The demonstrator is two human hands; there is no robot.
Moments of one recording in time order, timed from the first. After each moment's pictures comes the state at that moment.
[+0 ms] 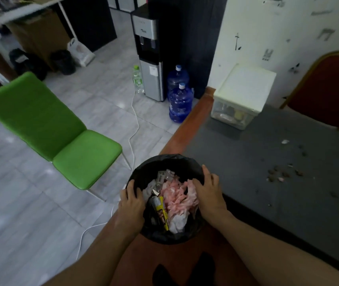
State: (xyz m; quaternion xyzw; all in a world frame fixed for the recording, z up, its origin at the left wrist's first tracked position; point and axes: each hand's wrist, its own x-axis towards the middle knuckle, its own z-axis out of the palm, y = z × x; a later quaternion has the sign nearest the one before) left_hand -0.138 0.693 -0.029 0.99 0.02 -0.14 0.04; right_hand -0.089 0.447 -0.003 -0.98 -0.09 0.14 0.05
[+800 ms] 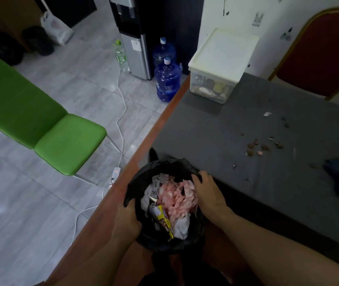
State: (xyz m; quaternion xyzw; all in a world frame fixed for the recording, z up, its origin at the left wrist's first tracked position) left_hand -0.196 0.626 -0.045 0.94 0.11 -0.22 0.24; right_hand -0.132 0.363 -0.056 -0.98 -0.10 0.17 0.07
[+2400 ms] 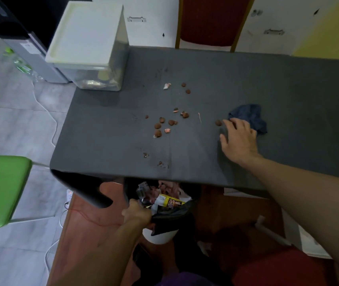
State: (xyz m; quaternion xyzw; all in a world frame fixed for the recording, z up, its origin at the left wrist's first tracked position) left_hand -0.166 0.358 -0.098 0.84 0.24 -0.41 0.26; right_hand -0.129 0.014 -0.045 -0.97 0.23 0.04 0.09
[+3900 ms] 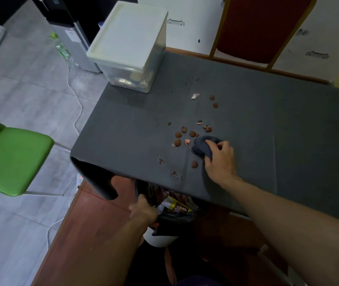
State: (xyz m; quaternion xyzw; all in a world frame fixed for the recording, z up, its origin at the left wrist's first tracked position) left_hand -0.143 0.348 -0.085 0.83 0.26 -0.41 0.28; right_hand -0.085 0.093 -0.072 -0.96 0.15 0.05 0.23
